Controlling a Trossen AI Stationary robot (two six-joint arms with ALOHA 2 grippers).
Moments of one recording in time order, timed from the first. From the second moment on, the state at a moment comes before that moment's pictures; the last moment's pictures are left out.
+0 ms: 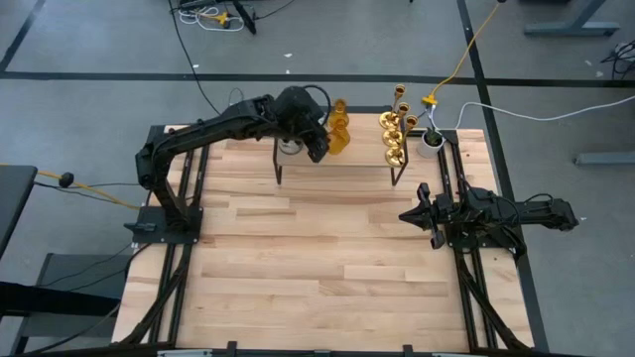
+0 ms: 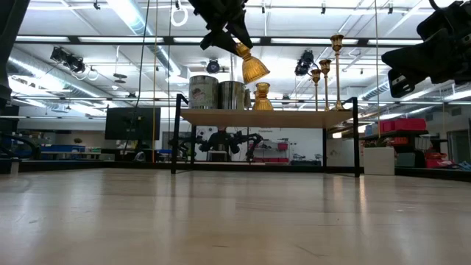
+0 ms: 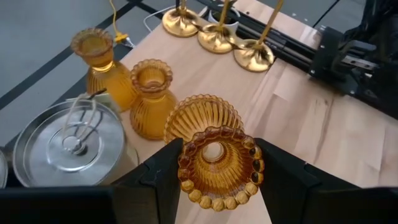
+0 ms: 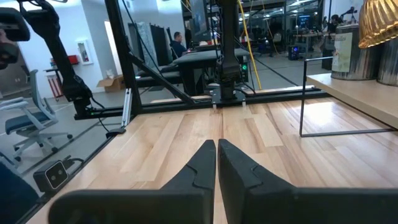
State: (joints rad) left arm 0.35 1.73 1.81 -0.76 -0.05 -0.22; right arm 0.05 0.02 0.02 0.02 -0.09 0.12
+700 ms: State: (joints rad) left arm 0.38 1.80 1.81 -0.78 0.00 -0.14; right arm 0.05 0.02 0.02 0.02 -0.09 0.12
